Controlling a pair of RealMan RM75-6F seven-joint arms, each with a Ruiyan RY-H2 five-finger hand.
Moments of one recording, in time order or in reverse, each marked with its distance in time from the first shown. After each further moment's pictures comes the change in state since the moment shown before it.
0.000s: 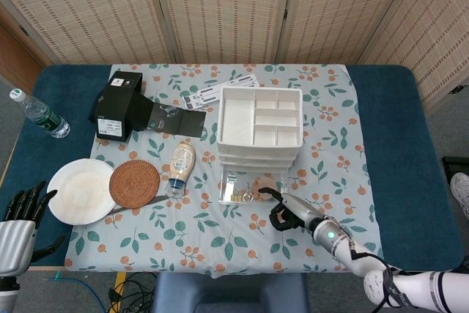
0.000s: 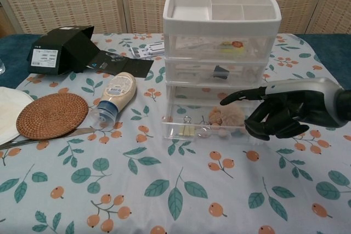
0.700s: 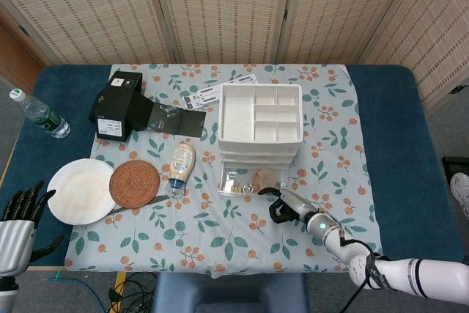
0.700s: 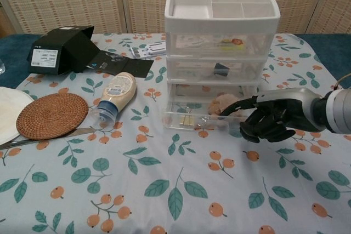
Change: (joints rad) left arm 0.001 0.006 -0.001 -0.006 -0.009 -0.005 0.012; right arm 0.051 -0.119 -0.012 0.160 0.127 -0.052 -0.015
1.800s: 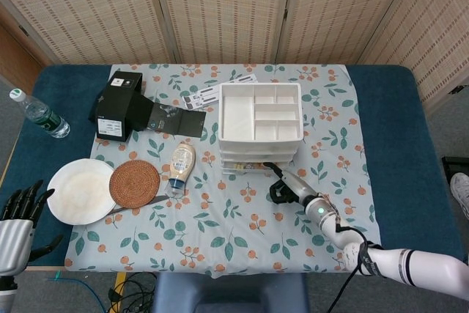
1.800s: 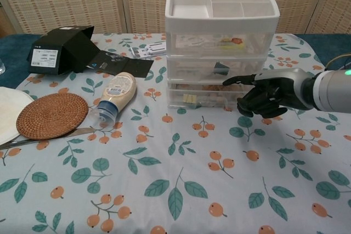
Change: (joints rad) left arm -0.001 0.007 -0.004 -0.004 -0.002 0.001 0.001; right arm 0.025 -0.062 0.069 0.135 0.034 0.023 0.007
